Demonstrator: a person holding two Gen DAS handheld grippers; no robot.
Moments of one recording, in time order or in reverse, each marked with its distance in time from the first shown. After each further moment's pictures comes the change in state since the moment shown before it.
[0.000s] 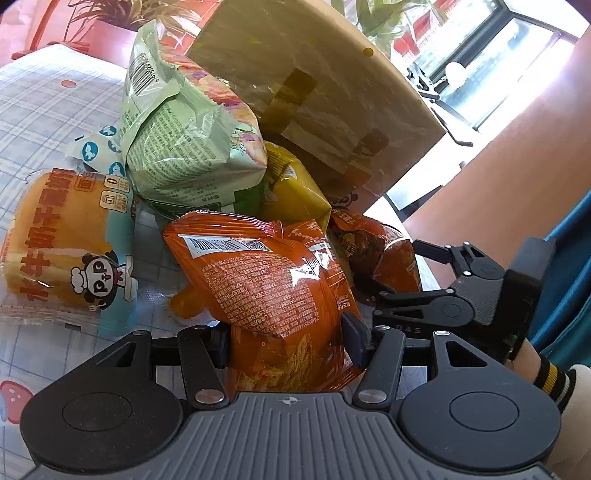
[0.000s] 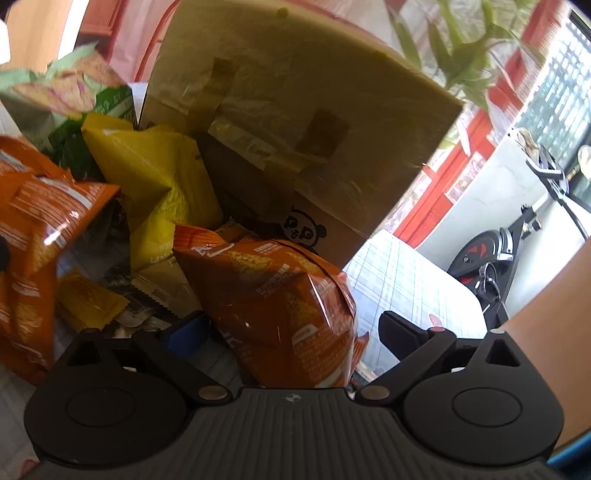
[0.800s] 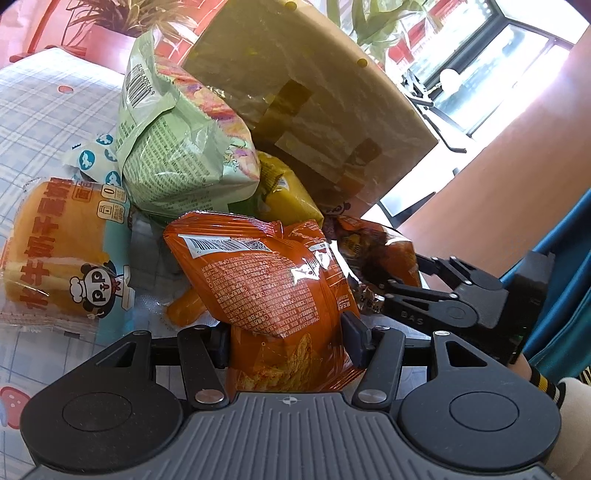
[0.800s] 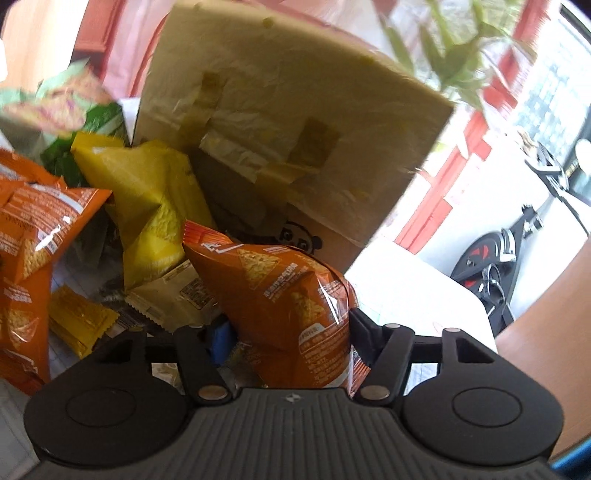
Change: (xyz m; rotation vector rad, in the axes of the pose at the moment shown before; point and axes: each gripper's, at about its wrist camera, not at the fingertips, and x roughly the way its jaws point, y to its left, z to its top) left arm -0.002 -0.002 0.002 0.001 -0.020 -0.017; right arm -0.009 -0.014 -0.003 0.108 -0.048 0.005
